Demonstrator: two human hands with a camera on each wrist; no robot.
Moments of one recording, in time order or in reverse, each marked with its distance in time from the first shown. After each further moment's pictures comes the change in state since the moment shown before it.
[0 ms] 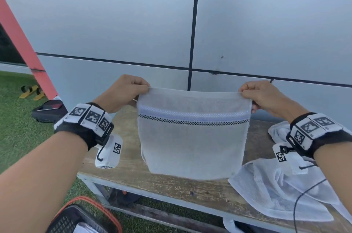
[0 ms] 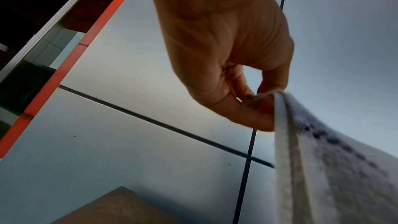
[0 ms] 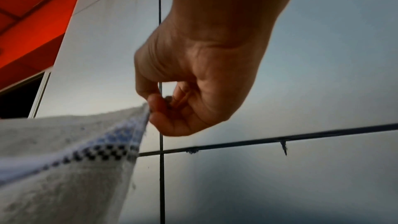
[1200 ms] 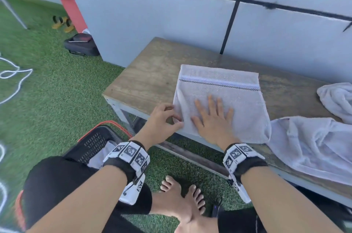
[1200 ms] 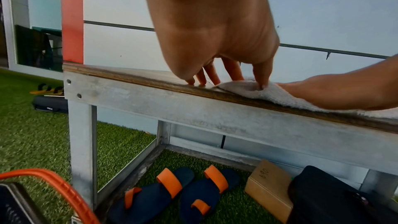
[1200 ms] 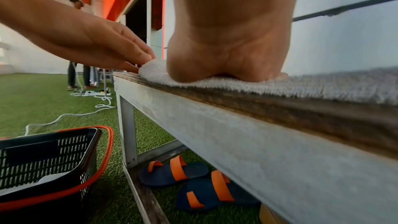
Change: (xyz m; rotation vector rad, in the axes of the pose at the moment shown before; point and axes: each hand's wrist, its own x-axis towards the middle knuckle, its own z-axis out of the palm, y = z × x) left_hand -0.152 -0.213 0.131 0.332 0.015 0.017; right_hand -0.085 0.119 0.290 -0.850 -0.328 -0.118
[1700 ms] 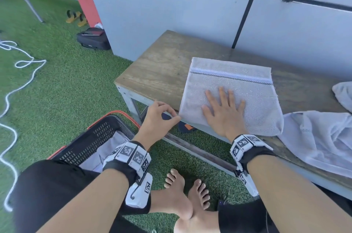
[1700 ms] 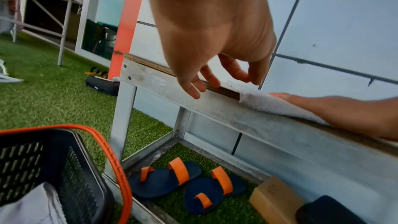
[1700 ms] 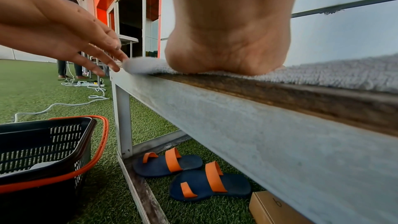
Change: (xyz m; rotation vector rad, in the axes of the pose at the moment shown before) left_hand -0.043 -0.013 -0.007 -0.188 0.161 -0.248; right_hand -0.005 -0.004 0.003 -0.017 0.102 0.003
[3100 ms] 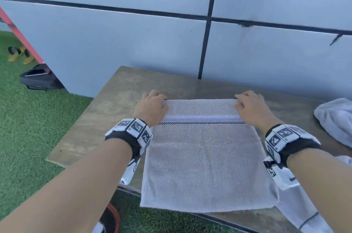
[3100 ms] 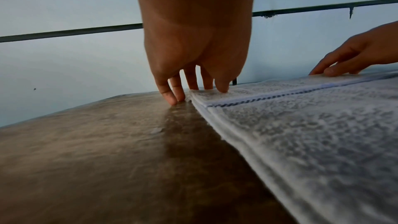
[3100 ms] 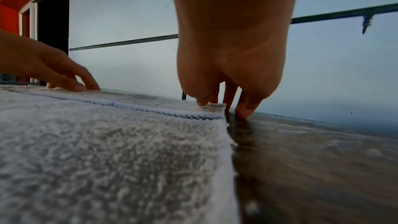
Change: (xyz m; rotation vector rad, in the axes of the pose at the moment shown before) left_hand 0.264 0.078 0.053 0.683 -0.187 0.208; right_hand 0.148 0.189 -0.074 0.164 0.034 0.306
